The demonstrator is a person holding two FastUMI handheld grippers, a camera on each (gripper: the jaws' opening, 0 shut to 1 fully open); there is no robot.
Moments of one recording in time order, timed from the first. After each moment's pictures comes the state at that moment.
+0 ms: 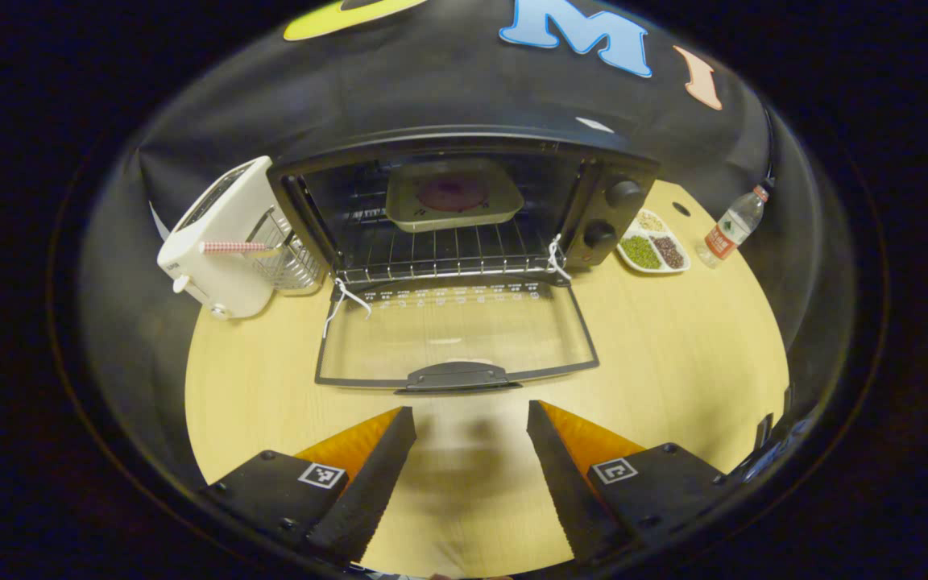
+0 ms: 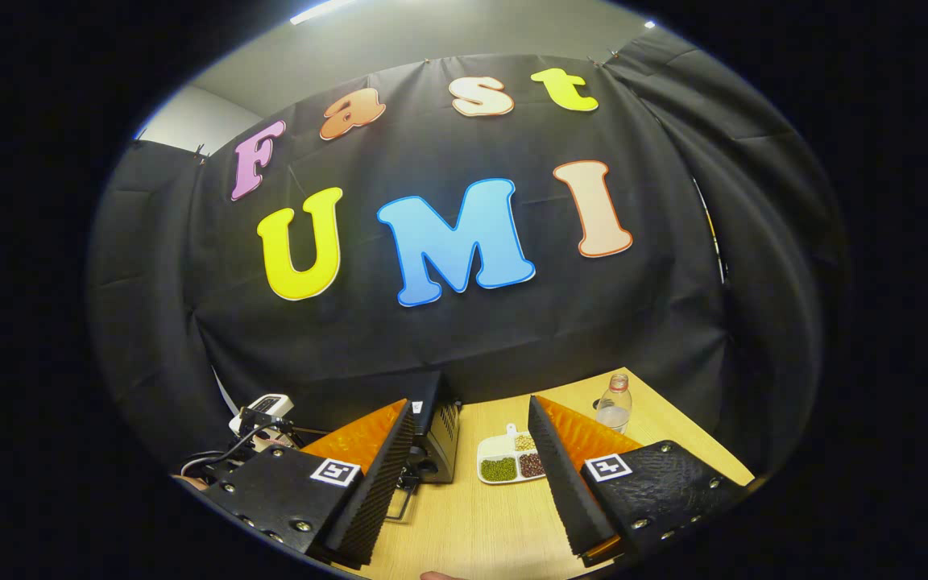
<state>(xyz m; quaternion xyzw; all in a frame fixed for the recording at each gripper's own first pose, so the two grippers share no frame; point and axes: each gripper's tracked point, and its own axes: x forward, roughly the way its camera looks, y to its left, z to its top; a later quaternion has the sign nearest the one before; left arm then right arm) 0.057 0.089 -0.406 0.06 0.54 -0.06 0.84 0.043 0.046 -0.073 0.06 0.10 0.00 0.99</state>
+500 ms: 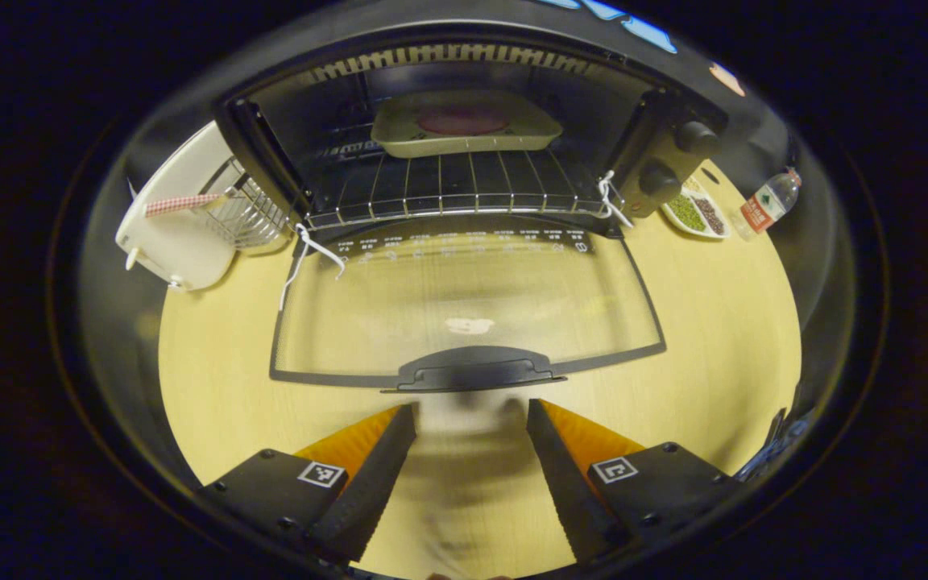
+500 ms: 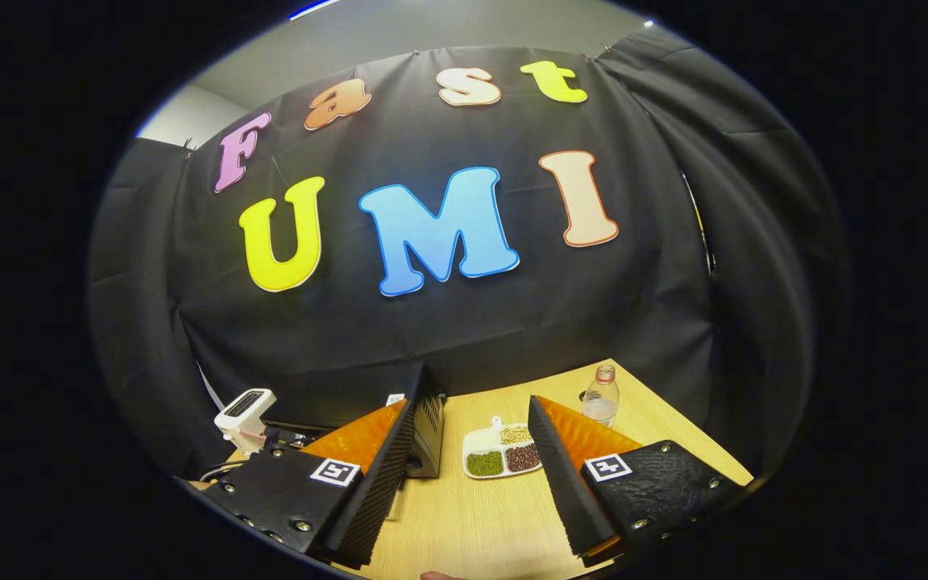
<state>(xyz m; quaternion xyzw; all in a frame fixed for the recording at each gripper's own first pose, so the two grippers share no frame) 0.062 0.103 -0.473 0.06 0.60 -0.06 0.79 0.050 0.036 -0.085 0.06 0.11 -0.03 0.99</state>
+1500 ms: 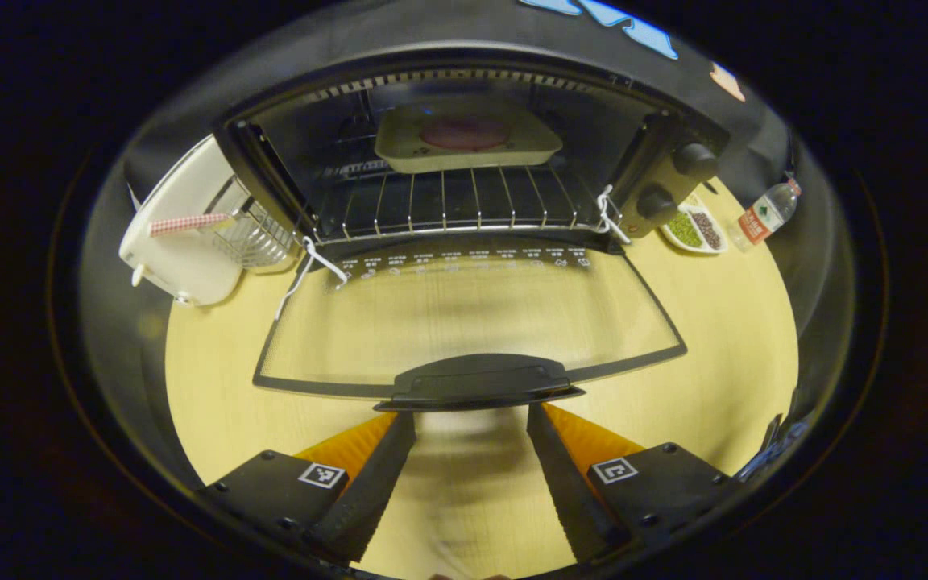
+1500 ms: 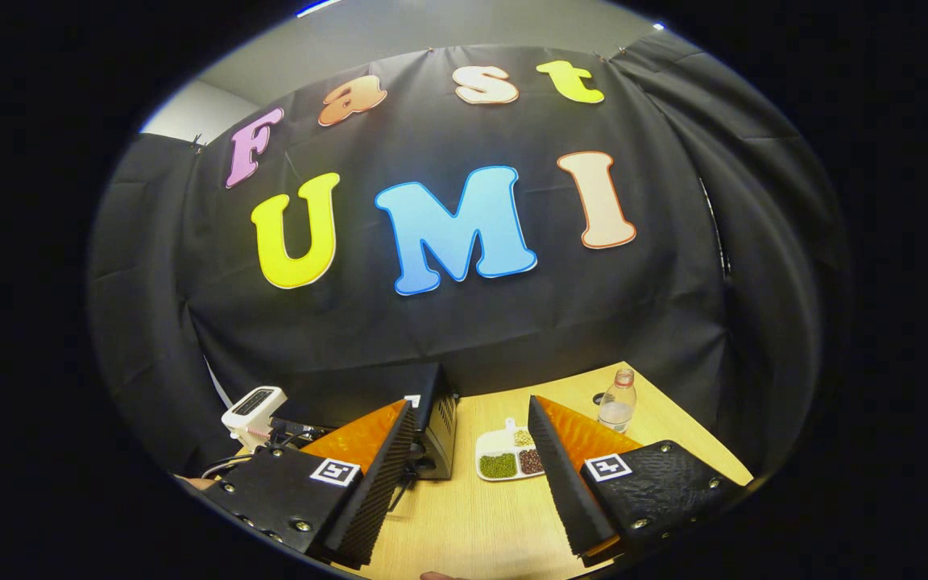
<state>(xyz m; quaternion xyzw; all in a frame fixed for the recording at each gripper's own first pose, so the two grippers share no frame) 0.067 0.101 -0.454 0.06 0.58 -0.06 0.81 0.055 0.059 -0.079 0.05 0.11 0.00 0.99</state>
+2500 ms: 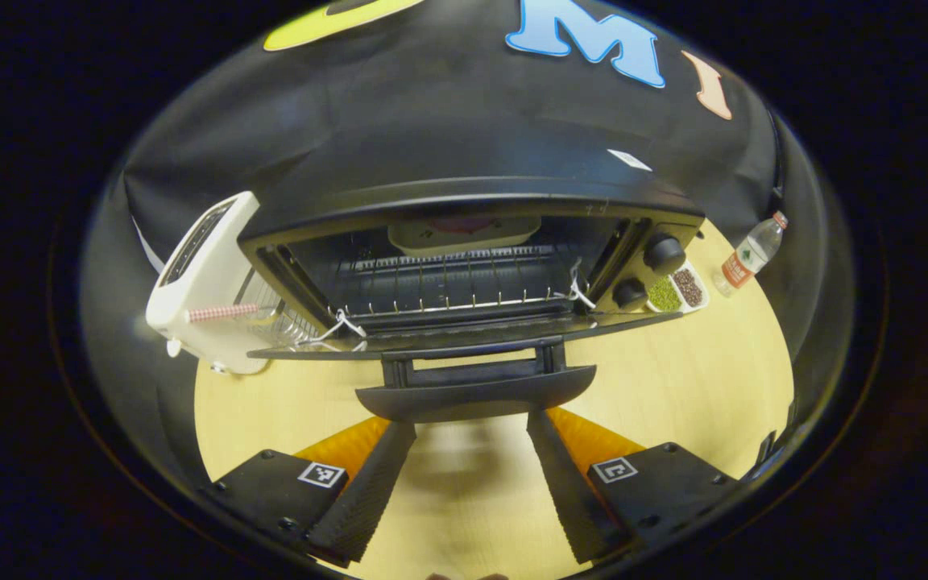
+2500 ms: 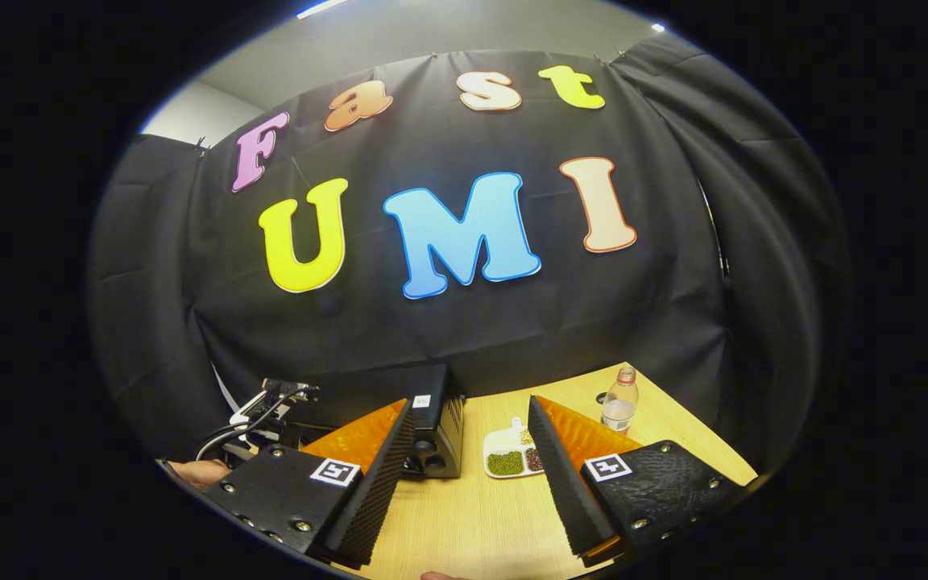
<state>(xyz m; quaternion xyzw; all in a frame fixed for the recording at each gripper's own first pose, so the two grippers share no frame) 0.102 0.094 -0.404 0.07 0.50 -0.08 0.86 0.039 0.068 -0.074 0.05 0.11 0.00 0.99</state>
